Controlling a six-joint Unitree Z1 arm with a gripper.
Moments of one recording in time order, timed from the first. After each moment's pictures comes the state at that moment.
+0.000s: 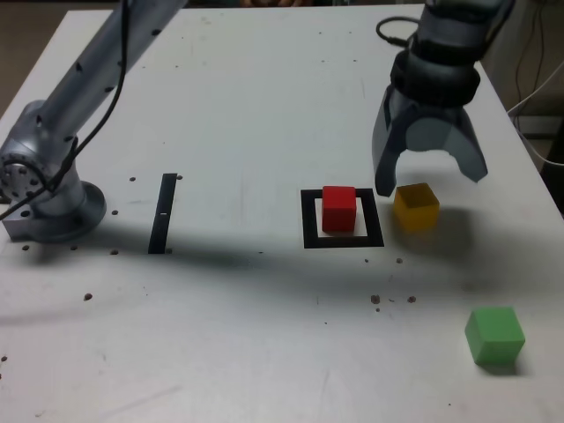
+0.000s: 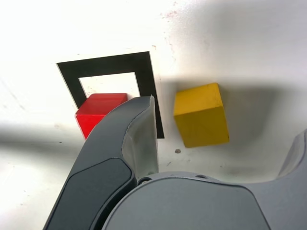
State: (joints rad) arm -0.02 2.35 -2.15 1.53 -0.02 0.08
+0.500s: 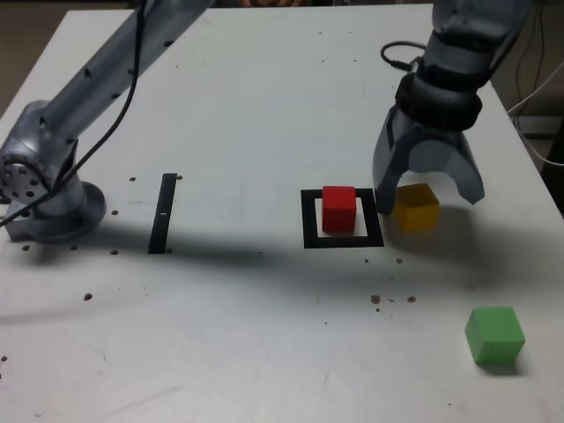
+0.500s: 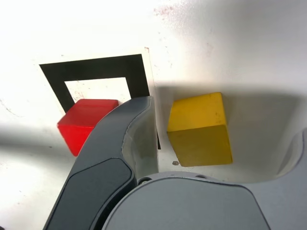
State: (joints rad) arm -0.02 2.42 -2.17 1.53 -0.05 0.08
